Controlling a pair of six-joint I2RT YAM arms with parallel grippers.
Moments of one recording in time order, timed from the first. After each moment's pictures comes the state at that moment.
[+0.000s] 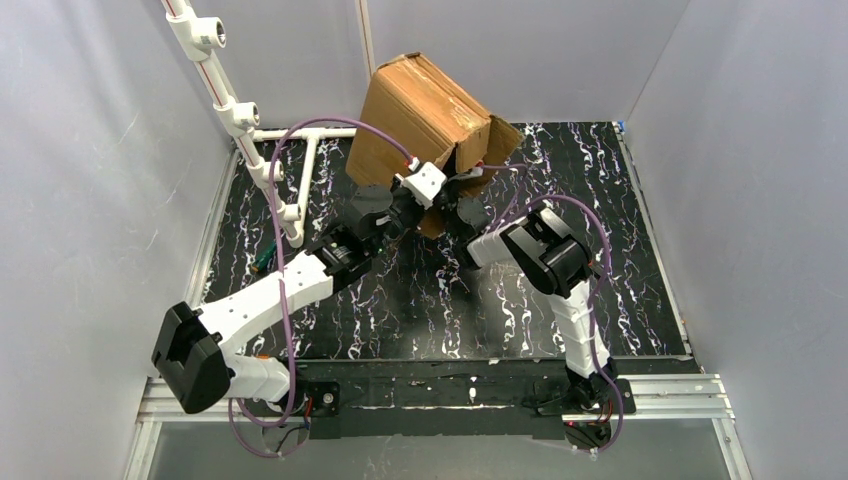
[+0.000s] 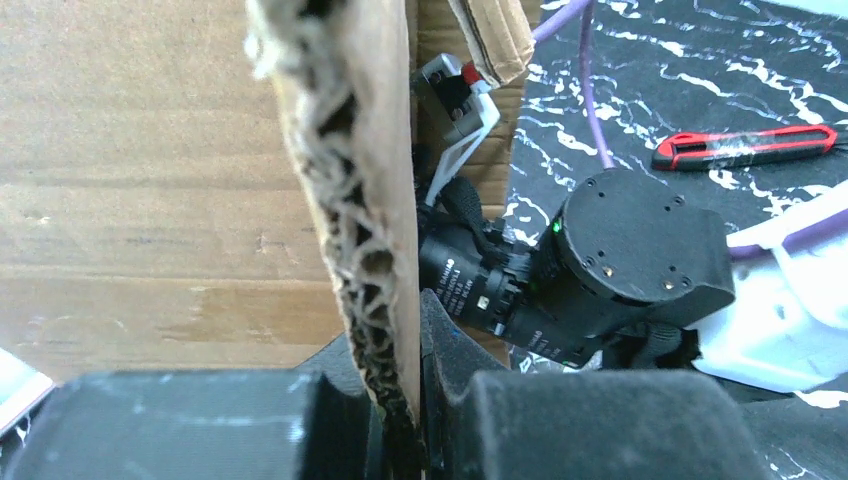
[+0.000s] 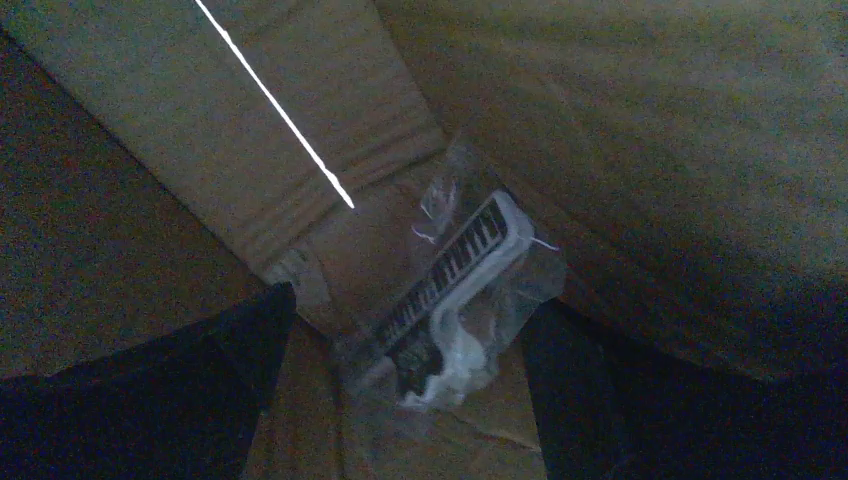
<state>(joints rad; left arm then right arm) -0.81 1.30 1.02 0.14 -0.16 0.29 0.71 2.19 1.12 1.46 0.19 0.66</state>
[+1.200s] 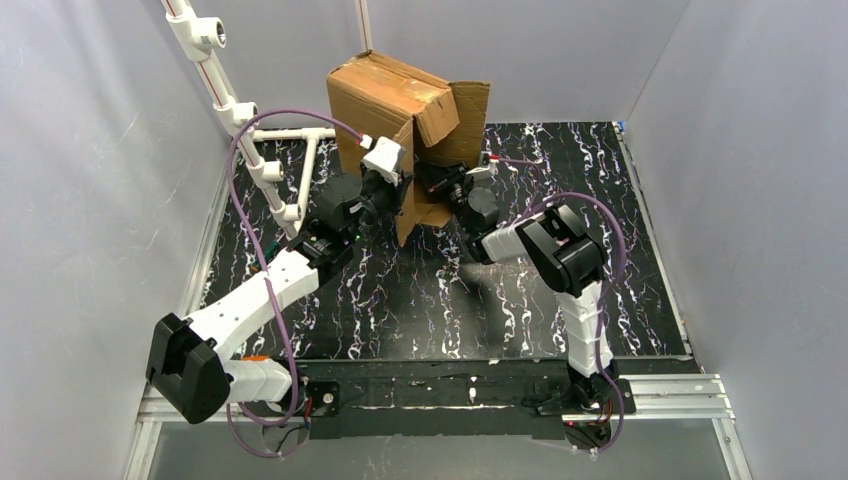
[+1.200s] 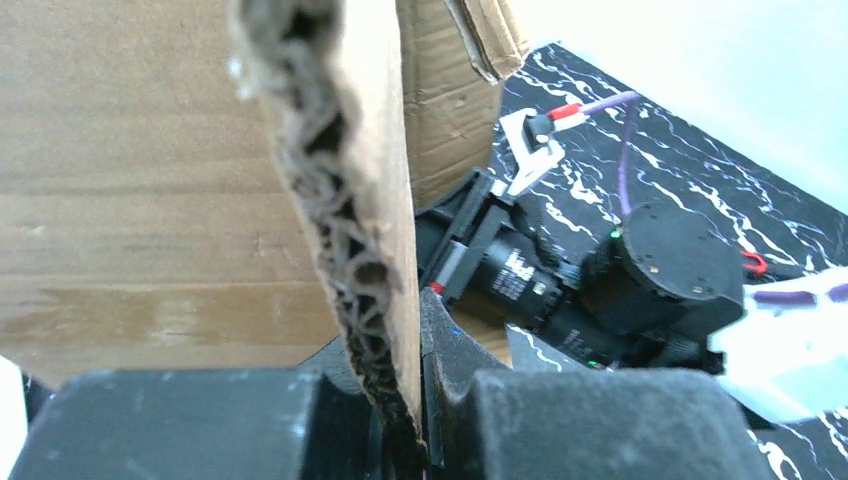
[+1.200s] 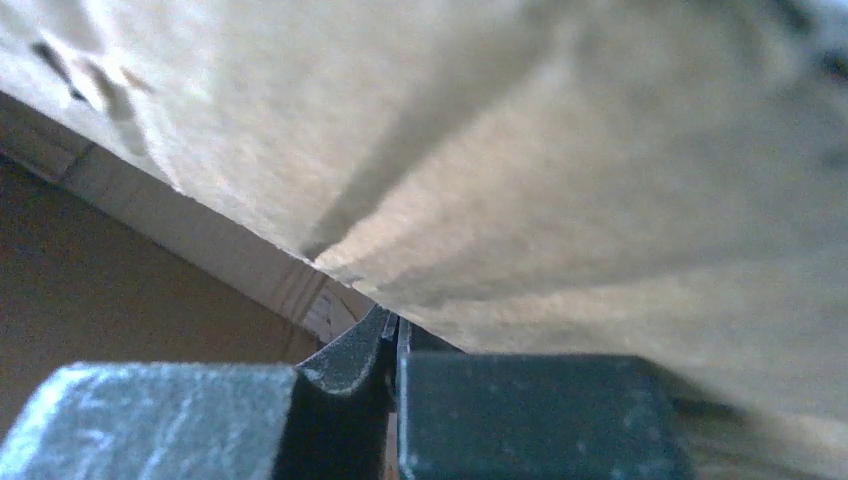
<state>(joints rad) -0.66 1.25 1.00 0.21 -0.03 0.04 0.62 2.15 1.11 1.32 0.12 1.05</state>
